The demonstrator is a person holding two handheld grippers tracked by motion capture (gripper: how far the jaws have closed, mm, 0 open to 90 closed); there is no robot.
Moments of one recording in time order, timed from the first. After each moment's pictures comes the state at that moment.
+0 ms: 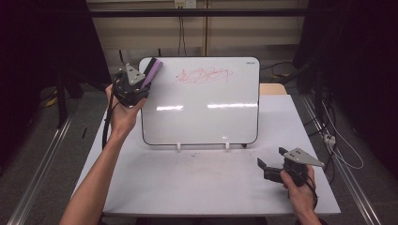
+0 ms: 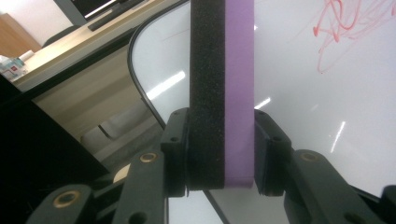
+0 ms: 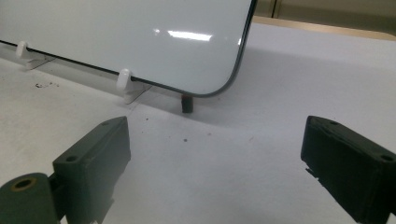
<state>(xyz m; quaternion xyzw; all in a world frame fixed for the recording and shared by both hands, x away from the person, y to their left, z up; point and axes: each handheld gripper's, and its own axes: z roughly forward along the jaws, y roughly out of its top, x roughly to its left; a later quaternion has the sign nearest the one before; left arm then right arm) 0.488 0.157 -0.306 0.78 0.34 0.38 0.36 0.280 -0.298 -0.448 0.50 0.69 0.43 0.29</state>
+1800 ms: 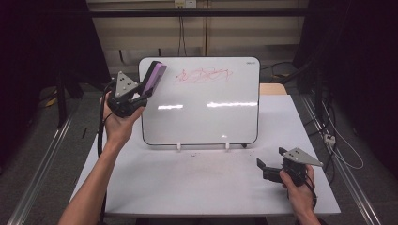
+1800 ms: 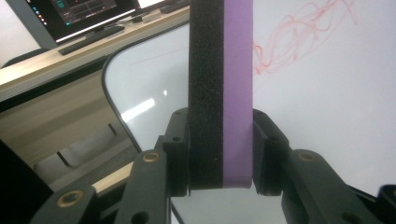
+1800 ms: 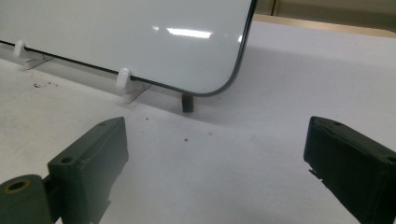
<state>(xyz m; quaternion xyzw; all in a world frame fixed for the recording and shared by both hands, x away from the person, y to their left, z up) 0.447 0.166 -0.300 0.76 0.31 0.34 0.45 0.281 -0.296 -0.449 0.50 0.69 0.43 0.28</state>
